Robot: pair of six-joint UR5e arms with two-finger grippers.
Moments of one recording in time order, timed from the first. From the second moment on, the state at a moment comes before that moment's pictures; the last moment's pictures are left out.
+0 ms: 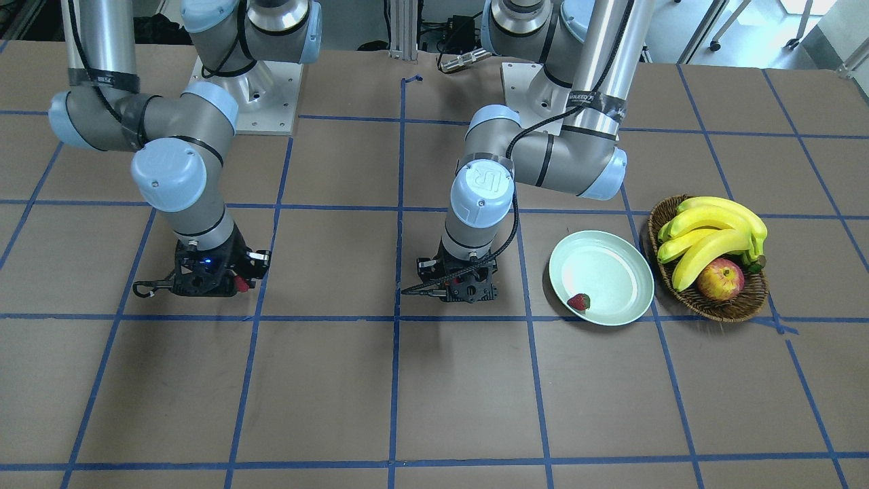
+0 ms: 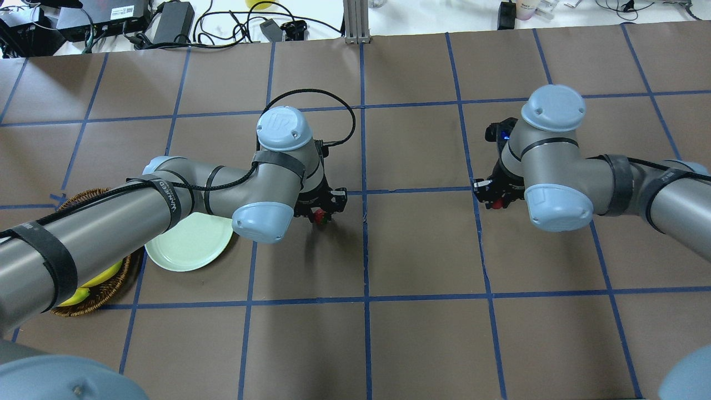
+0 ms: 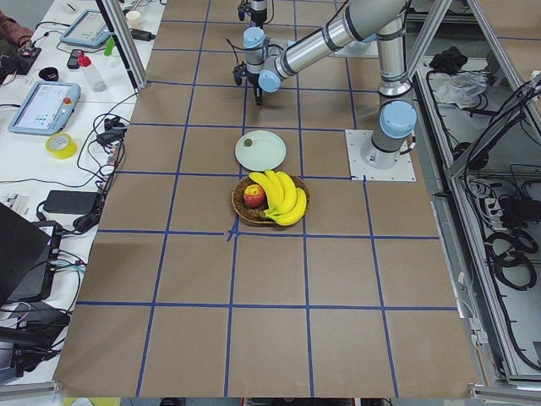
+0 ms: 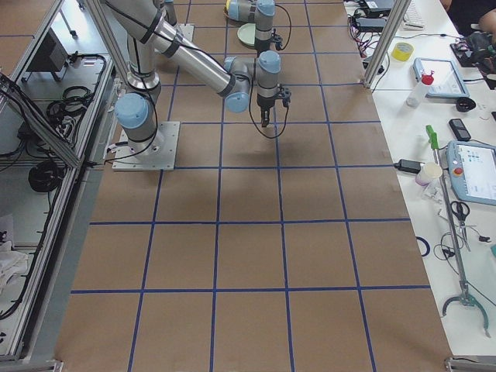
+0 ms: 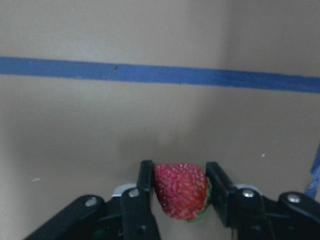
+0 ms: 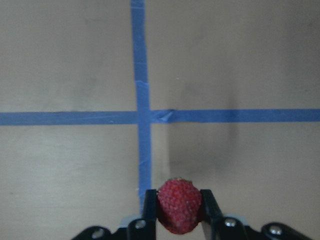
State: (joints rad) left arm -1.82 -1.98 -1.92 -0.83 1.52 -0.33; right arm 1.55 -1.31 2.04 -2.31 -1.59 -0.01
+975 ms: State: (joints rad) left arm -1.39 -1.82 -1.95 -0.95 1.59 0.21; right arm 1.96 -1.11 1.85 -2.43 -1.34 0.62
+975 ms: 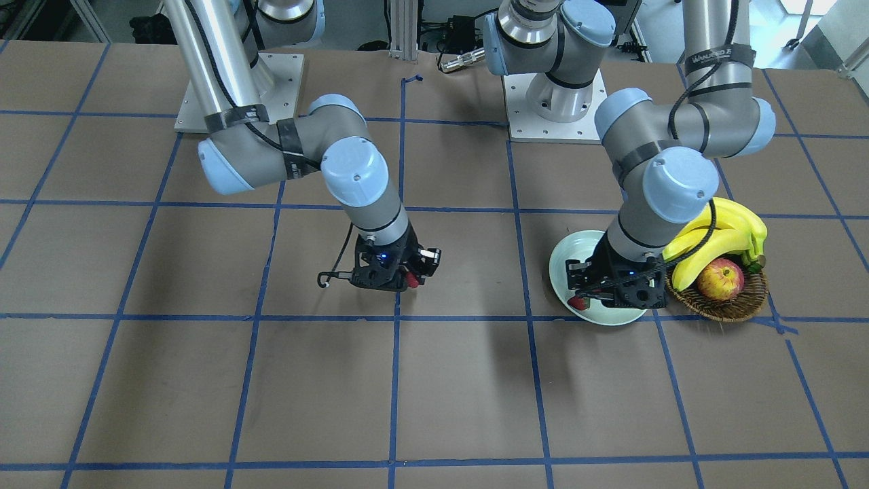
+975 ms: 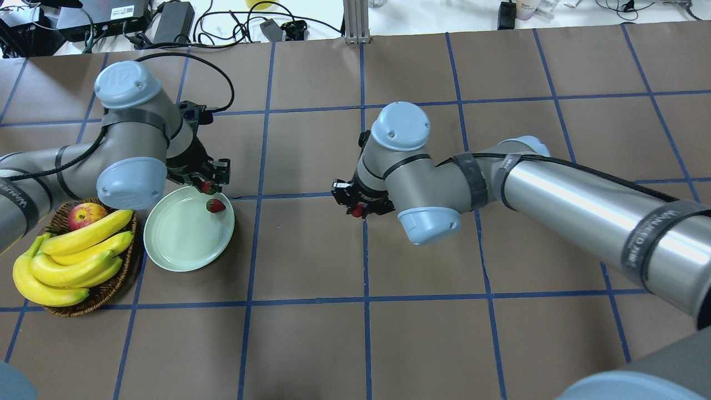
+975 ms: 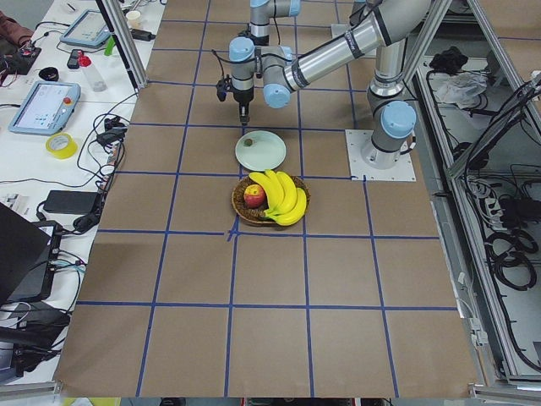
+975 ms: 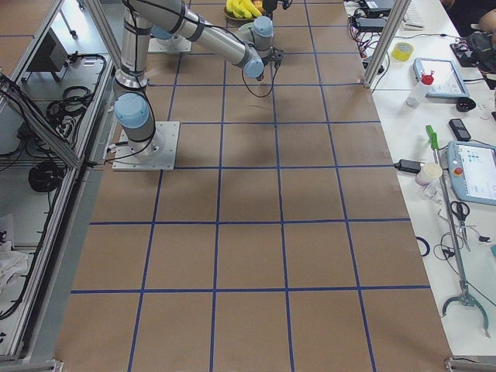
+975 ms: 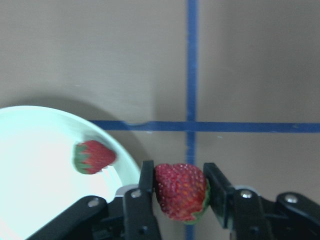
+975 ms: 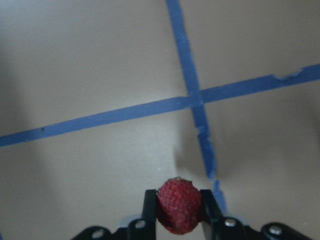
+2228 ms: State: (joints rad) left arm -1.32 -1.81 -1.98 -0.93 1.58 0.32; right arm 1.87 -1.41 1.69 -1.94 -1.54 0.50
